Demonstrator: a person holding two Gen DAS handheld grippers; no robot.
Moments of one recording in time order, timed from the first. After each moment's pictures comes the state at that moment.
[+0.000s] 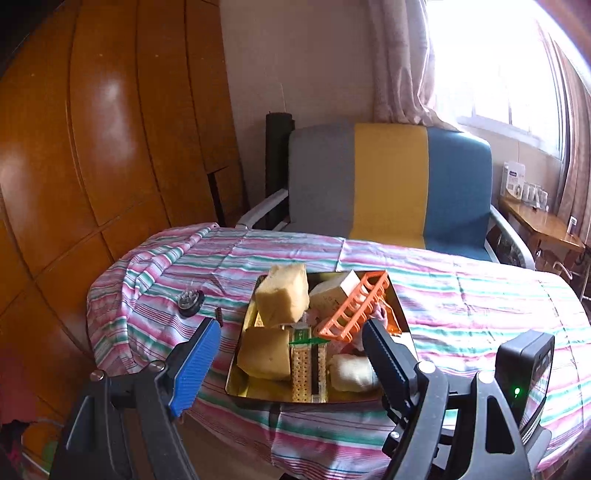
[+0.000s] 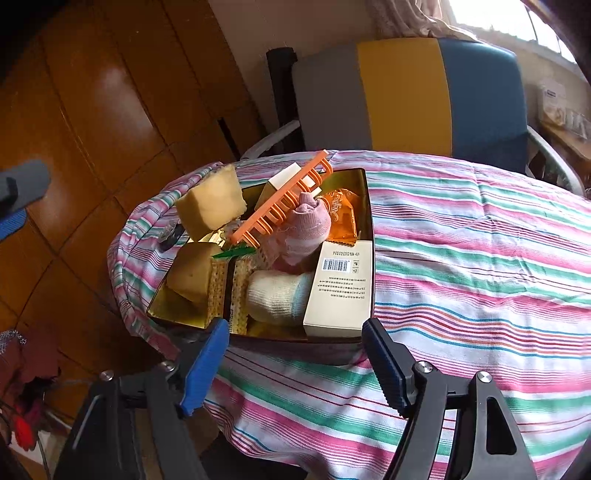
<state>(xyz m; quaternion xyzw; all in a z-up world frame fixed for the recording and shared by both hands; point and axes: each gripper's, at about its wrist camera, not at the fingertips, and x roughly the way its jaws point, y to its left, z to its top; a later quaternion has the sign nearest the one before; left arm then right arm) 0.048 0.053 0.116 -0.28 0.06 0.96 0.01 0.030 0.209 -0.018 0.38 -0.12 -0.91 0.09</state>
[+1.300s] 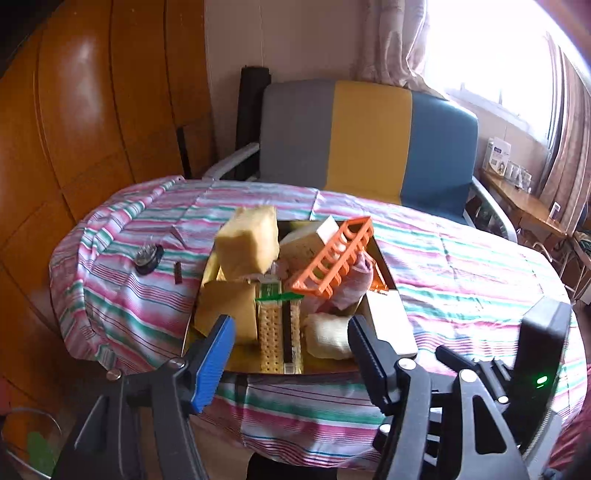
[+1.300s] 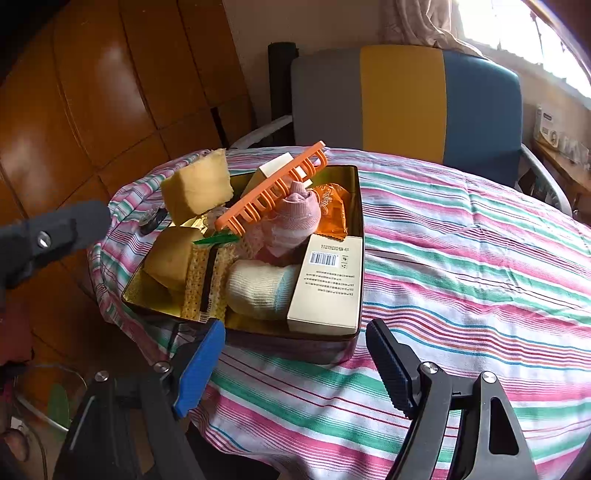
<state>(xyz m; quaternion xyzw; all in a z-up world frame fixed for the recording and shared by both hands) 0.011 0.054 0.055 -0.38 0.03 0.92 0.07 0.025 0.201 -0.029 0.40 -0.07 -0.91 0.06</state>
